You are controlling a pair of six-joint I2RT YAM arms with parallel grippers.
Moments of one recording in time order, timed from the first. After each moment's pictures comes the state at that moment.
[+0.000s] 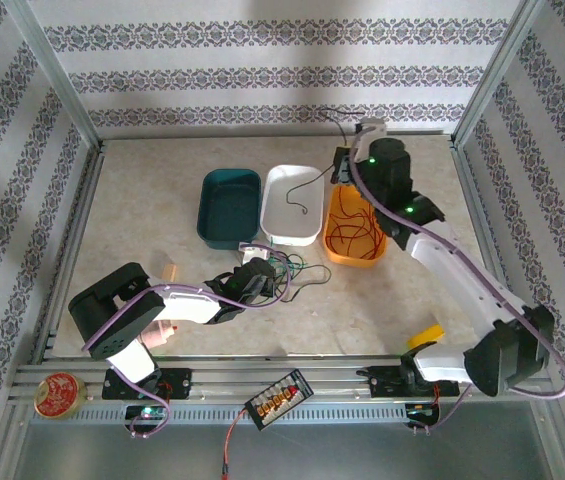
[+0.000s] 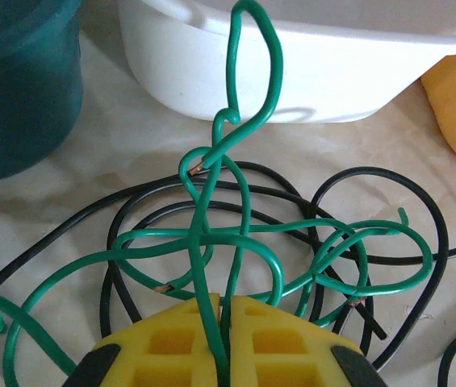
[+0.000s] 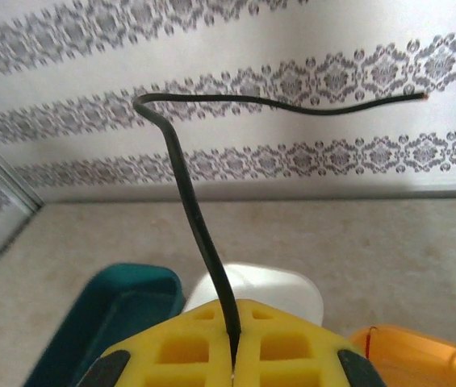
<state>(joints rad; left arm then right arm) -0.88 1.64 0.60 0.32 -0.38 -0.61 0.44 1.34 1.22 -0.18 0.09 0.30</state>
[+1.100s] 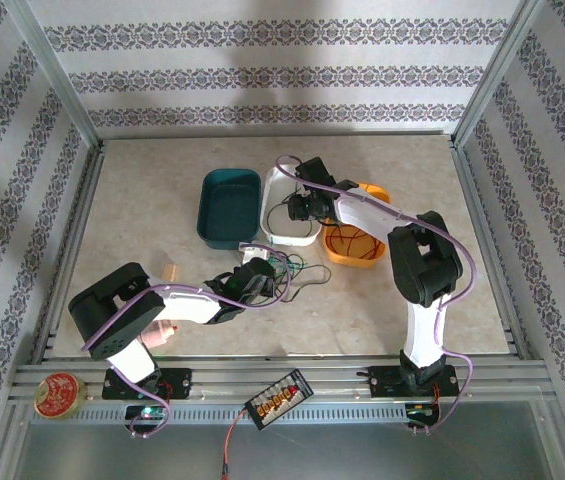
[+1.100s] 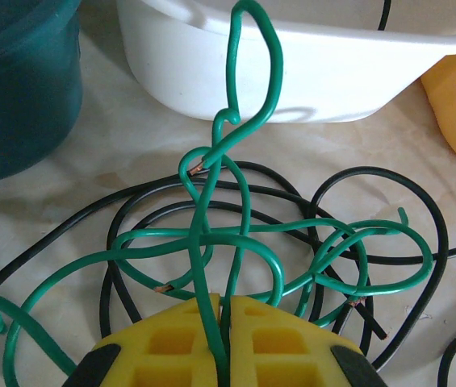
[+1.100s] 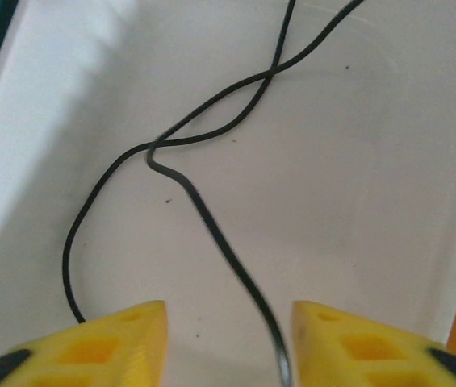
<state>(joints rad) -0.88 1.64 0.60 0.32 -0.38 -0.61 0.50 1.95 1.43 -0.46 0.01 0.35</state>
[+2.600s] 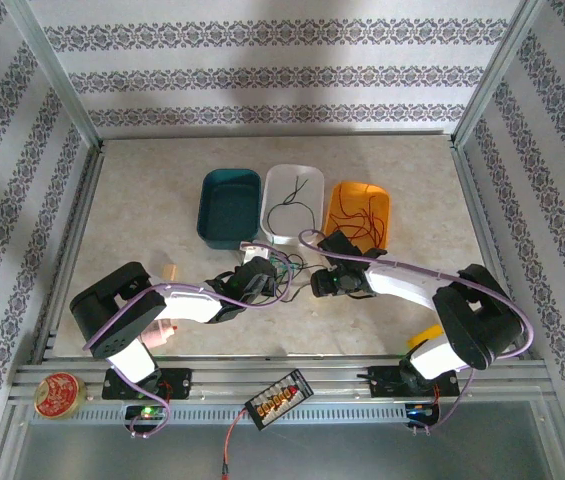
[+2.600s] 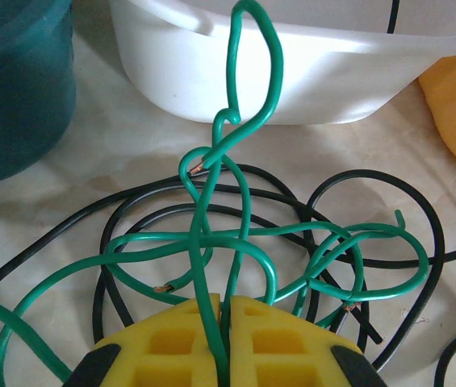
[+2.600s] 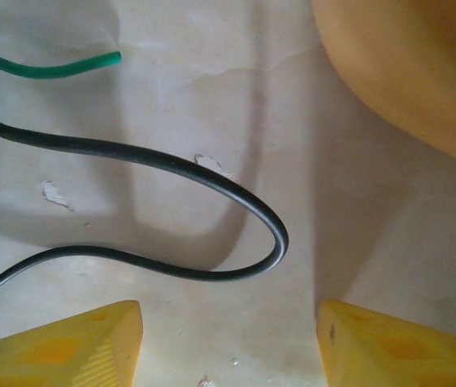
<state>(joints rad) -0.88 1.64 0.61 0.32 -0.38 -0.61 0.64 1.50 0.71 -0.43 0.01 0.44</state>
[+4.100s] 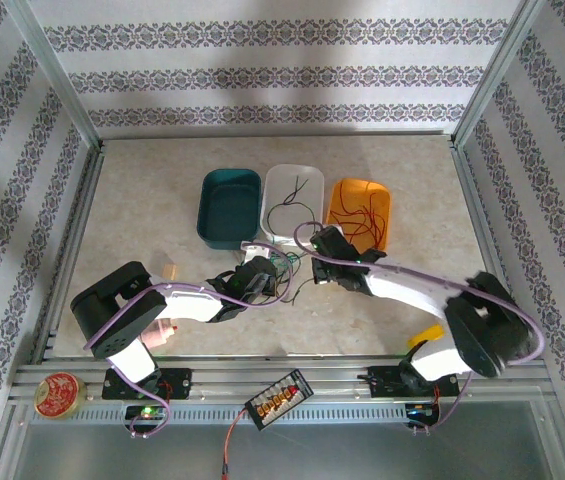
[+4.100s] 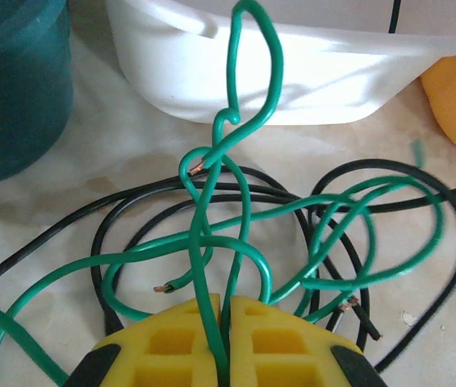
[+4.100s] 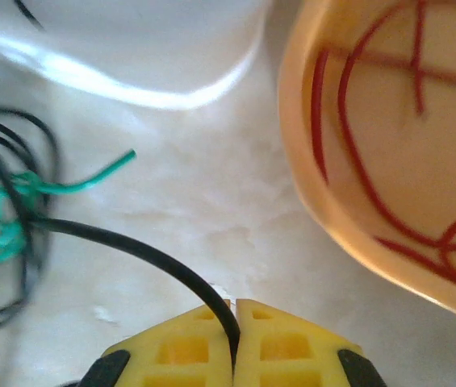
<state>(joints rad) -0.88 1.65 0.62 0.30 -0.38 -0.61 0.70 1.39 0.74 -0.32 0.23 0.47</state>
